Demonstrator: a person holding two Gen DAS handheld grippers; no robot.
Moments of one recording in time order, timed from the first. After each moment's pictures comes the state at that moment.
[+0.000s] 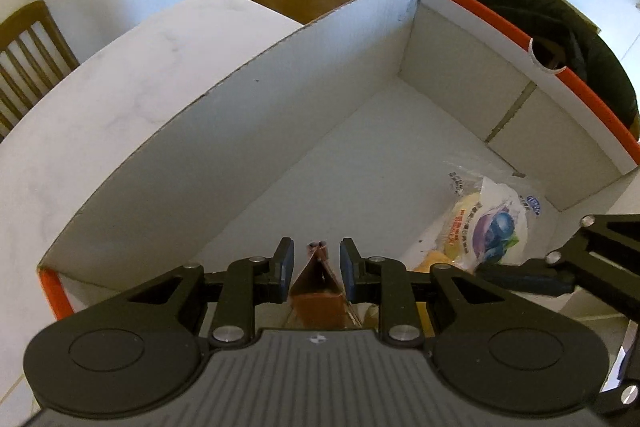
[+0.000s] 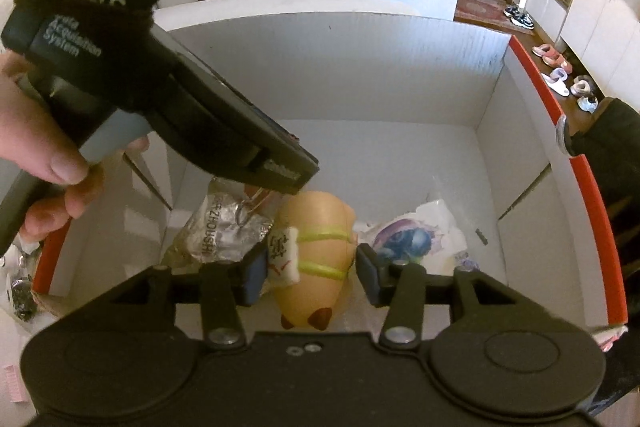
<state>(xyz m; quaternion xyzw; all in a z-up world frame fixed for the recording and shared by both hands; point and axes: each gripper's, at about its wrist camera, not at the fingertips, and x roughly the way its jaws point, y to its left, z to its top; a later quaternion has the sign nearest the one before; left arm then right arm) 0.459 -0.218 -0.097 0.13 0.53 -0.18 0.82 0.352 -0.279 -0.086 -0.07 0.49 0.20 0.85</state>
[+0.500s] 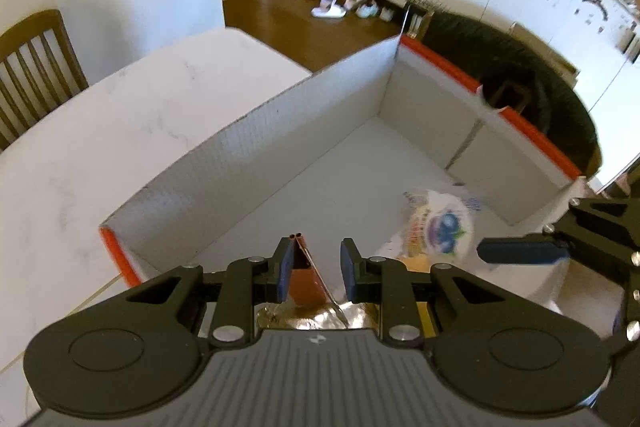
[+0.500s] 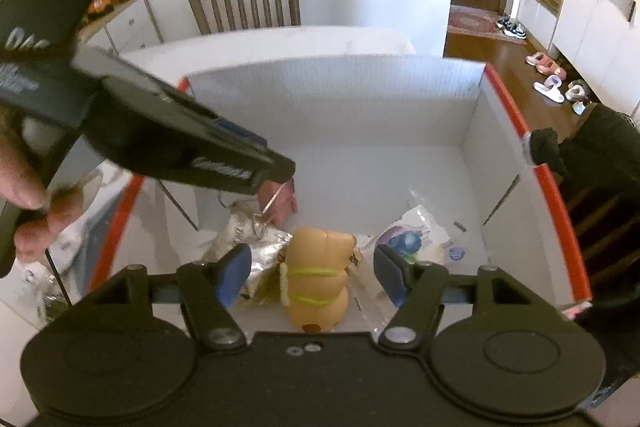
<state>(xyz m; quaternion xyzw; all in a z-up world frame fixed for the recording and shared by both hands) 0.410 -0.180 -0.044 0.07 0.48 -0.20 0.85 0.324 -0.293 -0.051 -0.04 0.45 0.20 0.87</state>
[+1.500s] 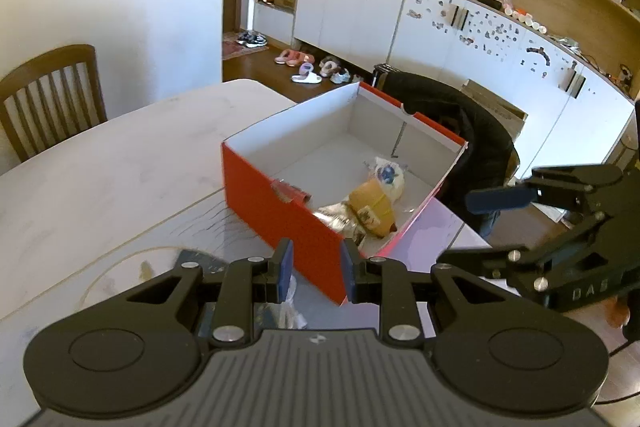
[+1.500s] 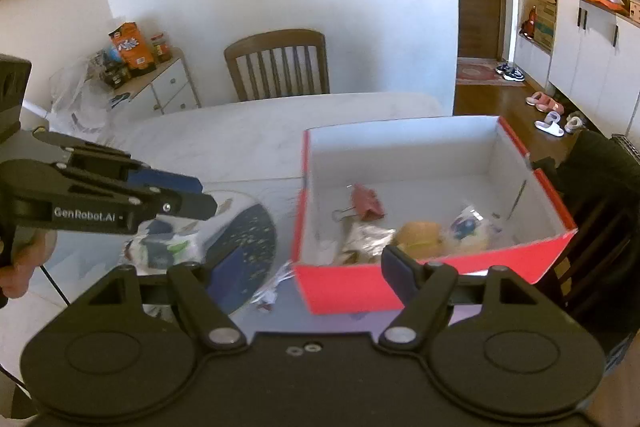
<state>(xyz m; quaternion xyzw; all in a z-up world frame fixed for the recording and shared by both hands) 0.240 -0.050 0.031 0.03 0.38 -0.24 0.89 0.210 -0.250 0.022 0.01 0.37 0.22 0.90</state>
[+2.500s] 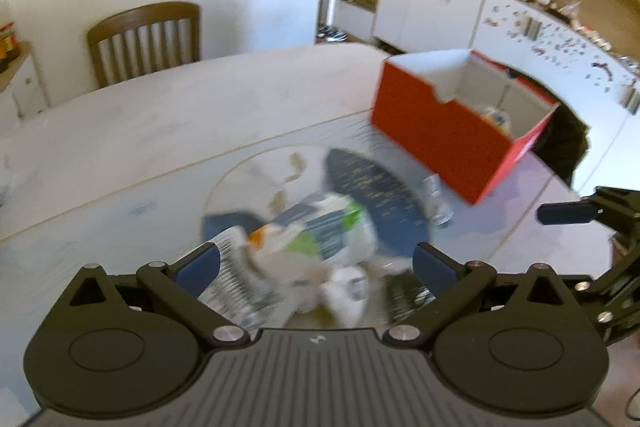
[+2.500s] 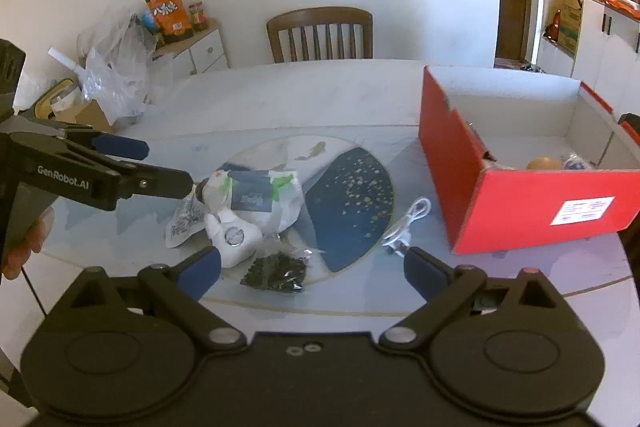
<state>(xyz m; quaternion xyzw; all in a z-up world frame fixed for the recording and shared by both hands) 0.176 0.102 -0.045 0.01 0.39 -0.13 0.91 0.140 -0.126 -0.043 -0.01 0.37 0.23 0.90</state>
